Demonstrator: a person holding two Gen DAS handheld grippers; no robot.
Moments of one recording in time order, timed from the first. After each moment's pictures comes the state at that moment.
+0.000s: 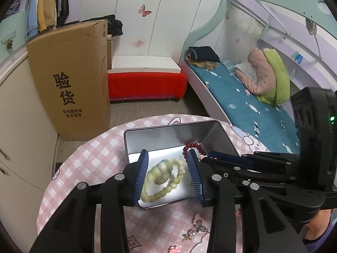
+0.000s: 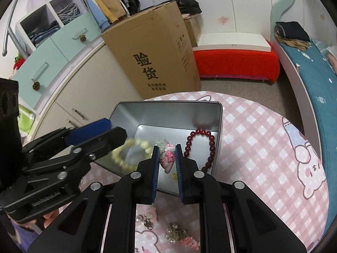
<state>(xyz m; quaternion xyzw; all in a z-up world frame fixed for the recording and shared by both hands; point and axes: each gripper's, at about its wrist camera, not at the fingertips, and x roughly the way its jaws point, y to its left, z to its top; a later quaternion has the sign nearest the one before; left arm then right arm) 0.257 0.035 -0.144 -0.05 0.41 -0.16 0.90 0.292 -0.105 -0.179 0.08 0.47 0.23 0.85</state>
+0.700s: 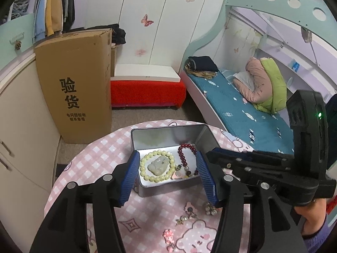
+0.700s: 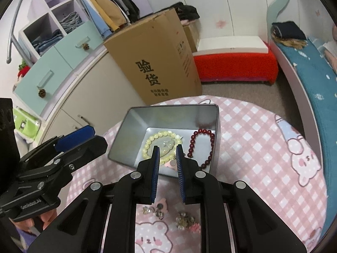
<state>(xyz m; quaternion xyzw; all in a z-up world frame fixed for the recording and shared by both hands) 0.216 0.043 -0.114 -0.05 0.38 -0.15 0.91 0.262 -0.120 -0.145 0.09 0.45 0.23 0.86</state>
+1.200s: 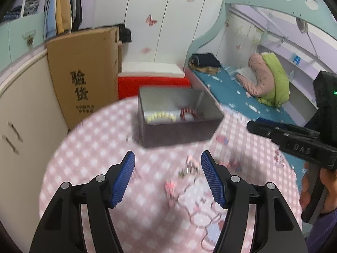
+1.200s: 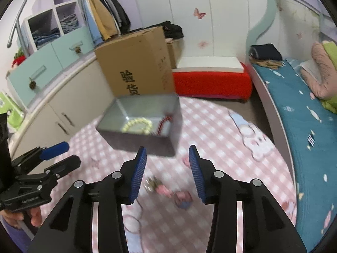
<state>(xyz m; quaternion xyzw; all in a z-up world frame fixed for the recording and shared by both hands) 0.137 0.044 -0.152 -0.04 0.38 -0.13 0.91 0.180 -0.162 -0.147 0.04 0.40 0.15 0.90</state>
